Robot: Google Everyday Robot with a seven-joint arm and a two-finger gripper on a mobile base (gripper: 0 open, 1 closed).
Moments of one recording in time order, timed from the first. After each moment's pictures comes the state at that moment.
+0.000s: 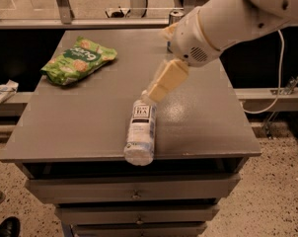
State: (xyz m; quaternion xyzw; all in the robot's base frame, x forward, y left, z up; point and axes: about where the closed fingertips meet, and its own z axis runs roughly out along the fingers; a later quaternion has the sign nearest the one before) arm 0.528 -0.027 0.959 -0.61 0.69 0.14 0.37
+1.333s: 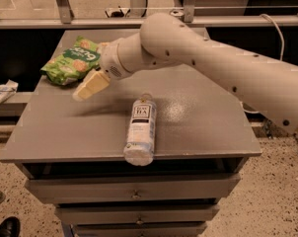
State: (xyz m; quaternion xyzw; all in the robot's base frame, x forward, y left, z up) arm 0.633 0.146 0.882 -0.56 0.65 0.23 0.46
